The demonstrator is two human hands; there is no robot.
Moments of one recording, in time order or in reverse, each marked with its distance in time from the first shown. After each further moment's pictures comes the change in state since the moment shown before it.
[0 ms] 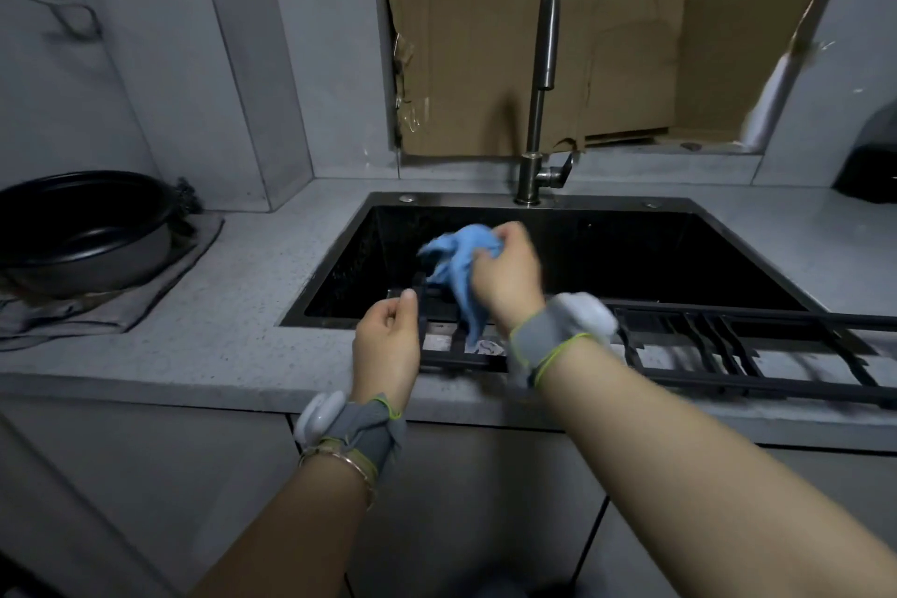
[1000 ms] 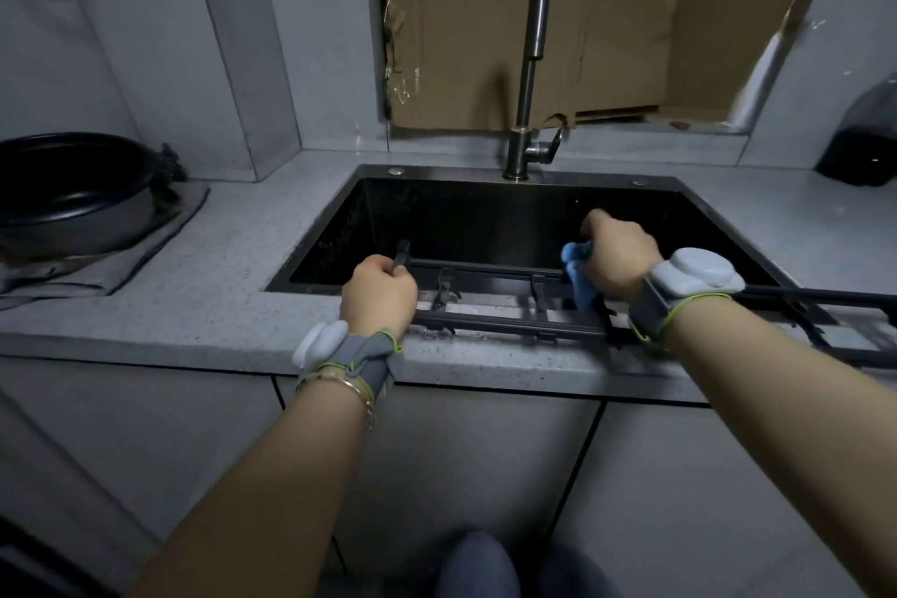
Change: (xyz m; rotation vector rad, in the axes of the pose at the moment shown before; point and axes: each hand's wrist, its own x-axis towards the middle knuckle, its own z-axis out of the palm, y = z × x) left_hand 0.012 0.014 0.006 0.453 -0.047 -0.079; right_hand 0.027 0.034 -0.119 -1.051 -0.179 -0.055
